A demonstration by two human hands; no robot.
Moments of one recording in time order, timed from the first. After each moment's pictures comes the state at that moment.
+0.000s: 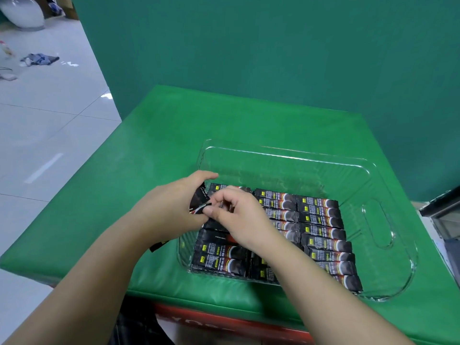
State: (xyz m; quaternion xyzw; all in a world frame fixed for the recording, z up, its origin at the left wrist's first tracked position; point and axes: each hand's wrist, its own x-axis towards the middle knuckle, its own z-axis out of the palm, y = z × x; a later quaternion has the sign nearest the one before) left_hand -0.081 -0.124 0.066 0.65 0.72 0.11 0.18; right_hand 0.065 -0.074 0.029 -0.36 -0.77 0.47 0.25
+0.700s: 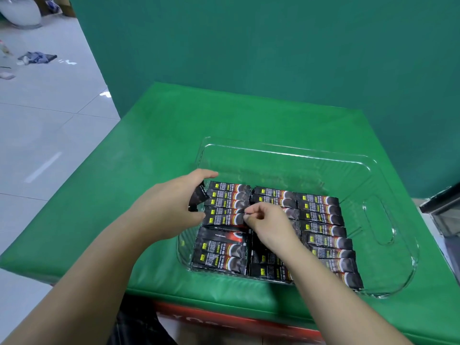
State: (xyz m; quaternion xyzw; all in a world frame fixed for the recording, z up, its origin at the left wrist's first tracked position) left_hand -0.083 -0.124 0.065 0.65 0.73 0.09 0.18; right_hand 0.106 -0.049 -0.027 -0.56 -0.68 0.42 0.18
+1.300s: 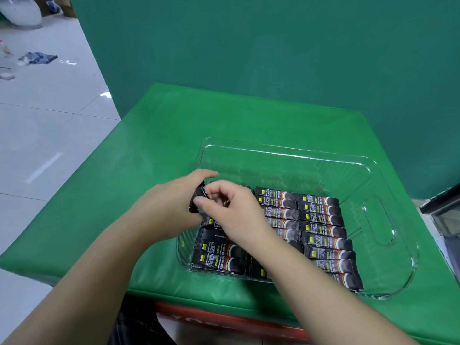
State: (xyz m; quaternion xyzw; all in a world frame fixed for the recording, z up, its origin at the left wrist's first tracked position) left_hand -0.080 -0.123 0.065 0.65 0.73 0.12 0.19; right_hand 0.055 -0.082 0.038 -0.36 -0.73 0.49 0.30
